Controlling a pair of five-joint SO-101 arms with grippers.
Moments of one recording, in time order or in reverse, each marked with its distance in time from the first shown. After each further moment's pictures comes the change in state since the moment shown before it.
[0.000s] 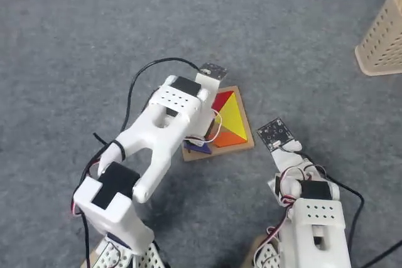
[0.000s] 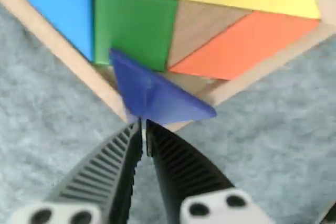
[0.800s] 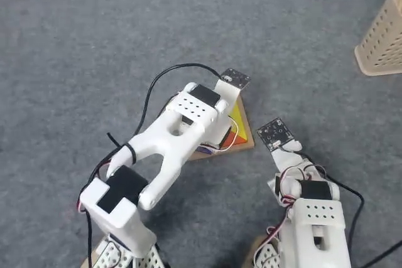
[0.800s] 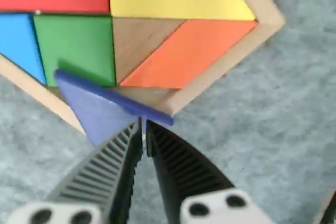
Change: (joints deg) left arm 6.9 0.0 -0.1 -2.6 0.4; right arm 0.0 0.0 0.0 0.0 0.0
